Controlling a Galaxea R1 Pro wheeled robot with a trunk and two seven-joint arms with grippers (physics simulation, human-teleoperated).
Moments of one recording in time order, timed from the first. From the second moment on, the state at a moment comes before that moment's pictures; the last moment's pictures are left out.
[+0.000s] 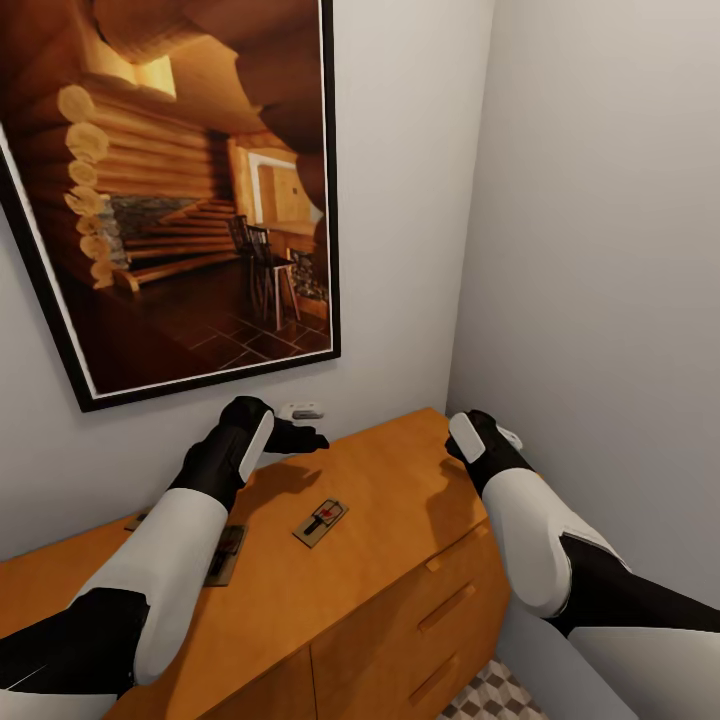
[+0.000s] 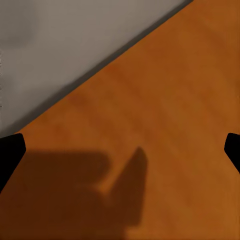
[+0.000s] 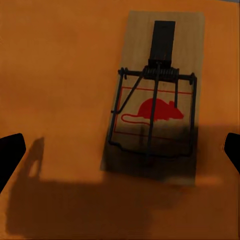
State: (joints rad) left arm -1.01 -0.11 -0.06 -0.81 0.05 1.03 -0.14; right arm -1.14 0.17 -0.38 -0.43 -0.24 0.51 -0.75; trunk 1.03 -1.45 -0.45
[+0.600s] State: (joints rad) left arm -1.01 -0.11 -0.06 -0.81 0.05 1.03 -0.14; right arm -1.15 0.13 -0.38 -0.36 -0.23 0.46 -0.71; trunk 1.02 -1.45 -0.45
